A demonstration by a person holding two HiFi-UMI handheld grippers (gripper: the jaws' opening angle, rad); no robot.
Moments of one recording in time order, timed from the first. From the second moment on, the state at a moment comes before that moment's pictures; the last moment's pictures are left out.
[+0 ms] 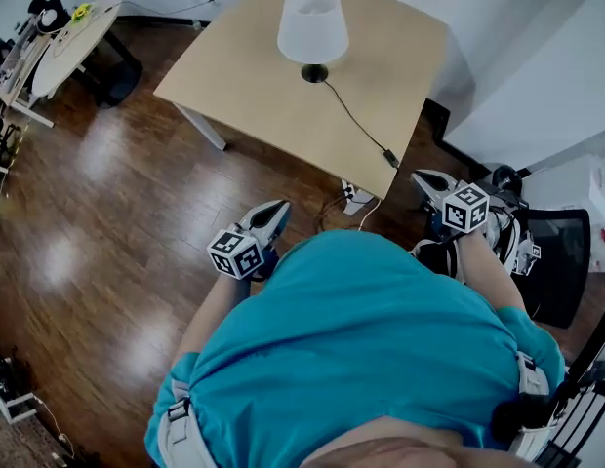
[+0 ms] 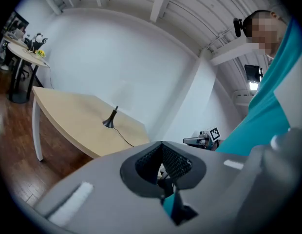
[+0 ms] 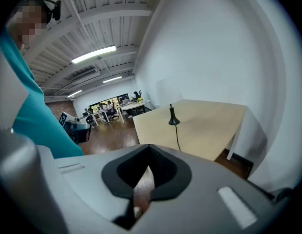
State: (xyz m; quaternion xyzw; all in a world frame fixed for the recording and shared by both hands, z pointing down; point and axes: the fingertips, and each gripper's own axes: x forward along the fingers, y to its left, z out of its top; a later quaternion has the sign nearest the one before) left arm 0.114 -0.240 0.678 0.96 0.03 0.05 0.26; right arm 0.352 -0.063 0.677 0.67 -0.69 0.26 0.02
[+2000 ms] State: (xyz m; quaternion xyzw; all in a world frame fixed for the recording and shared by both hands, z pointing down) left arm 0.171 -0.132 0.713 0.92 -0.33 0.08 0.21; right arm 0.465 -0.136 0.938 0.43 -0.81 0.28 0.29
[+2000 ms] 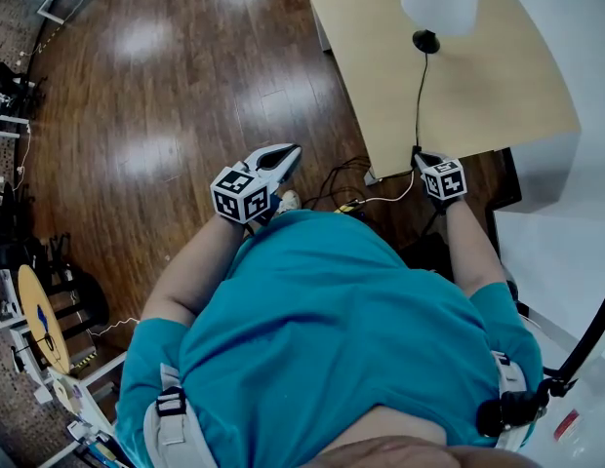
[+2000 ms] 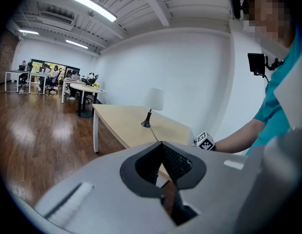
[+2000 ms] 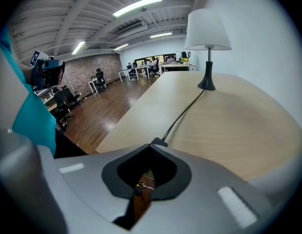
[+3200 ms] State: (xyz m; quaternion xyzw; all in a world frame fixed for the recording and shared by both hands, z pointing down) left arm 0.195 -0.121 0.721 0.92 -0.32 0.09 0.20; right arm 0.477 -0.128 0.939 0.43 -0.83 0.26 0.26
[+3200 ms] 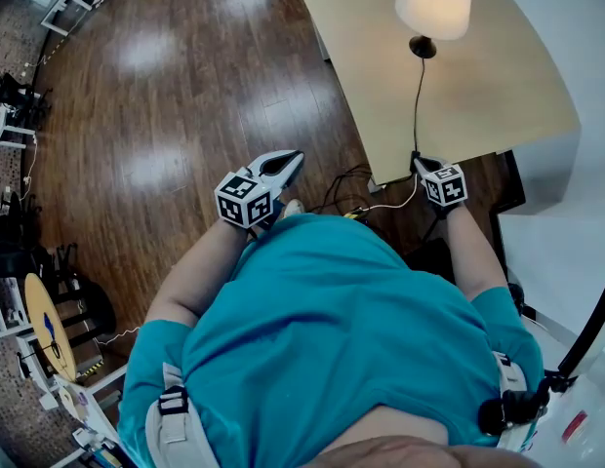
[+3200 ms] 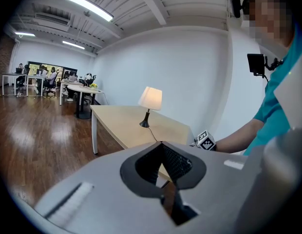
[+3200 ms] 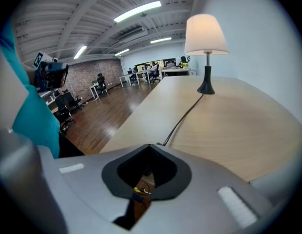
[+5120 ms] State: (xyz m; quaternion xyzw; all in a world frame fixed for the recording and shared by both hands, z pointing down) left arm 0.112 -0.321 0.722 0.95 0.19 0.15 0.21; right arm 0.266 -0.068 0.736 0.78 -0.51 0.35 0.05
